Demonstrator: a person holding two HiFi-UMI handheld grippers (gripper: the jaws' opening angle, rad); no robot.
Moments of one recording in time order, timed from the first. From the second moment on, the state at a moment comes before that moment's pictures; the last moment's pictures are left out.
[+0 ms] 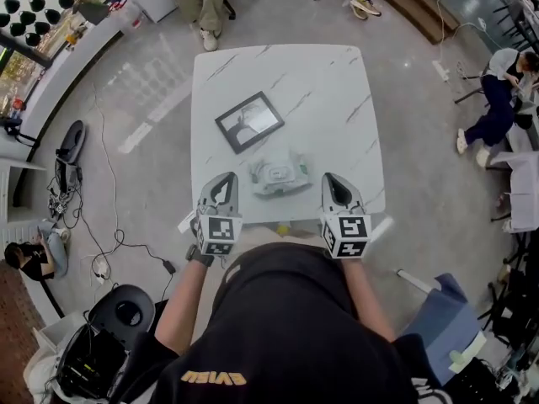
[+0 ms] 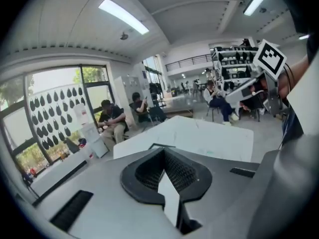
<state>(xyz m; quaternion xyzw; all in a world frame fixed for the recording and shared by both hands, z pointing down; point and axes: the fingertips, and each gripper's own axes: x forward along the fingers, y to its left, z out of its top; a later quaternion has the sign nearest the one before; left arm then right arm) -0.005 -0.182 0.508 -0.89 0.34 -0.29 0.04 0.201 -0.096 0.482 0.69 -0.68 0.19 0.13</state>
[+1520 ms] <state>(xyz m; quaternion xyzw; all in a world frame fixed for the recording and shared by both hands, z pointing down) -0.002 -0.204 0.389 -0.91 0.38 -0.18 0.05 0.192 -0.115 0.408 0.68 -0.72 0.08 0.12</state>
